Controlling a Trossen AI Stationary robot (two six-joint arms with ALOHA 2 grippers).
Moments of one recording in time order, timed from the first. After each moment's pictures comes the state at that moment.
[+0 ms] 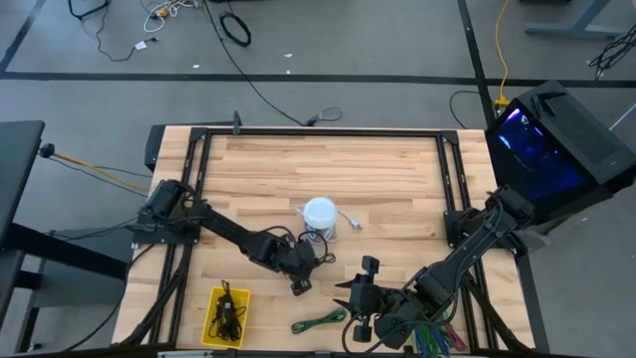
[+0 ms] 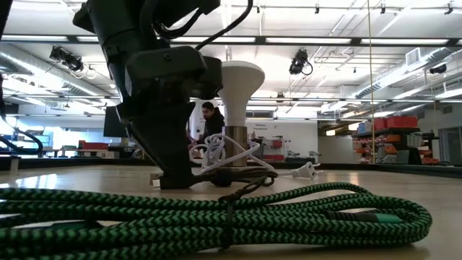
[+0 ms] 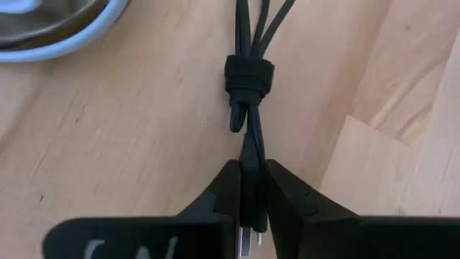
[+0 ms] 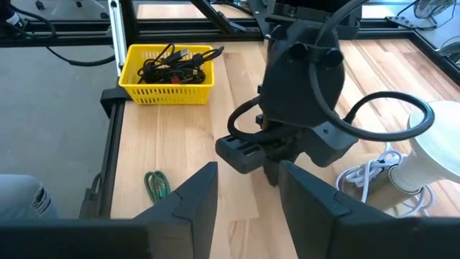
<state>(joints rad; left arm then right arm) -0.38 1.94 1.11 -0.30 -0.16 -0.79 0.73 1.78 1.53 -0.54 0.72 0.54</state>
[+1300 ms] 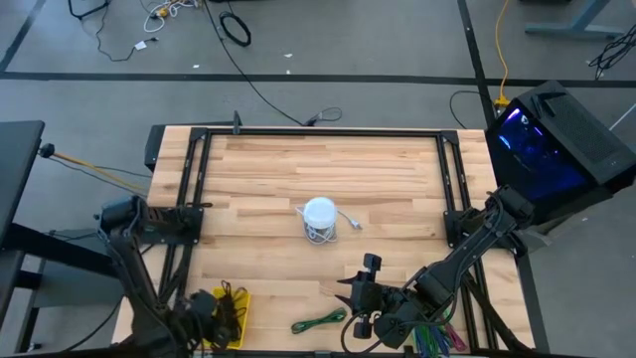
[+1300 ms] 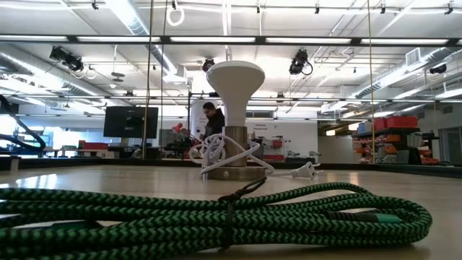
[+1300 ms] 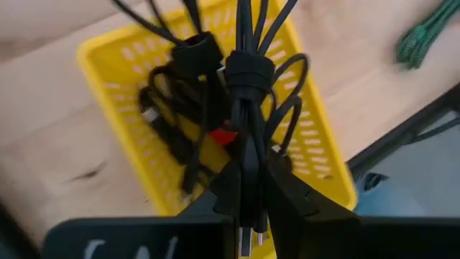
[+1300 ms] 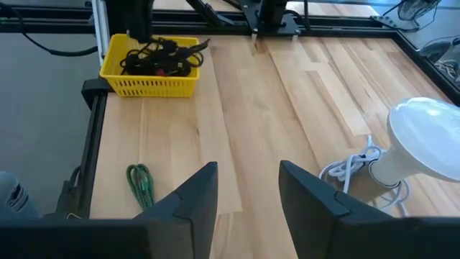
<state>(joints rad) -1.20 1.78 1.34 -1.04 -0.40 -2.28 0.73 1.78 1.53 -0.59 0.75 0.54</state>
